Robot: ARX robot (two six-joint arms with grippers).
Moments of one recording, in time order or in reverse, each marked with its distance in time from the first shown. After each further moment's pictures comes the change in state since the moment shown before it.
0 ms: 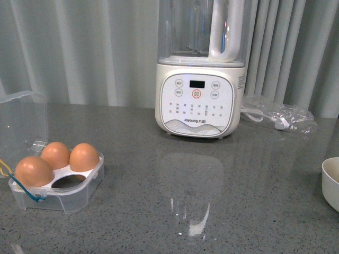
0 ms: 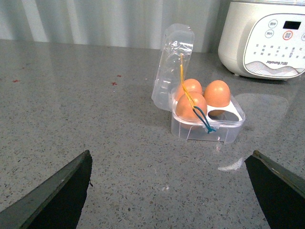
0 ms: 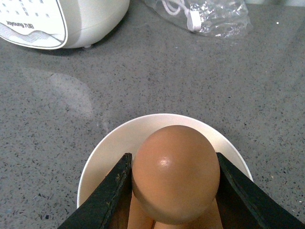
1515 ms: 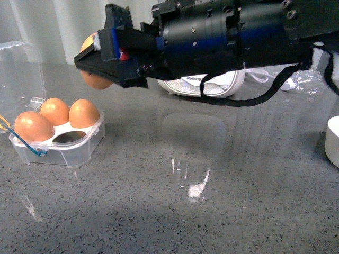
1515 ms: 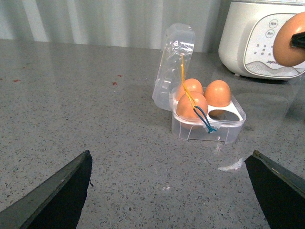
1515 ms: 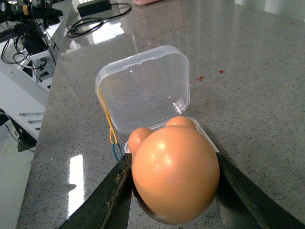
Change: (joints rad) left arm 0.000 0.000 0.000 0.000 0.000 0.000; right arm 0.618 0.592 0.634 0.037 -0.470 0.066
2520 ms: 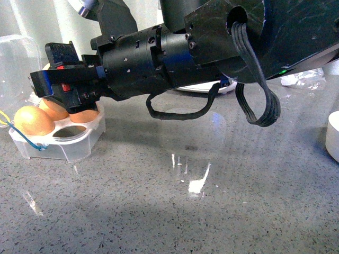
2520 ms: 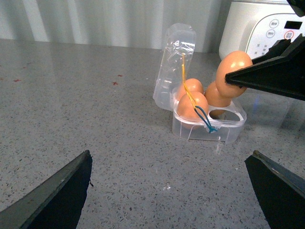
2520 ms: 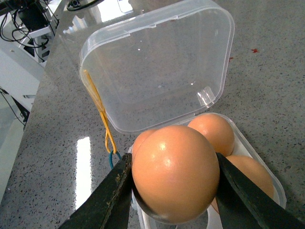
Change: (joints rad) left arm 0.000 0.000 0.000 0.000 0.000 0.000; right arm 0.092 0.164 0.147 -0.061 0.052 -0.025
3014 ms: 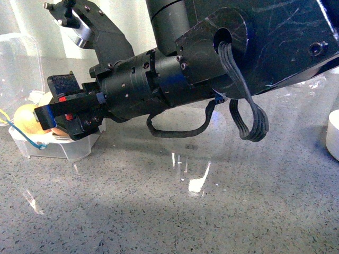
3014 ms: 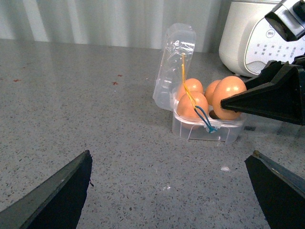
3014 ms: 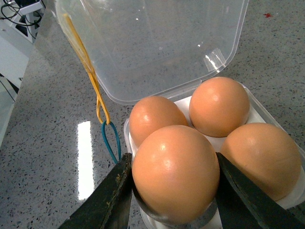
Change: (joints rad) left arm 0.000 0.000 0.000 0.000 0.000 0.000; right arm 0.009 0.027 0.000 -0.078 0.023 -0.053
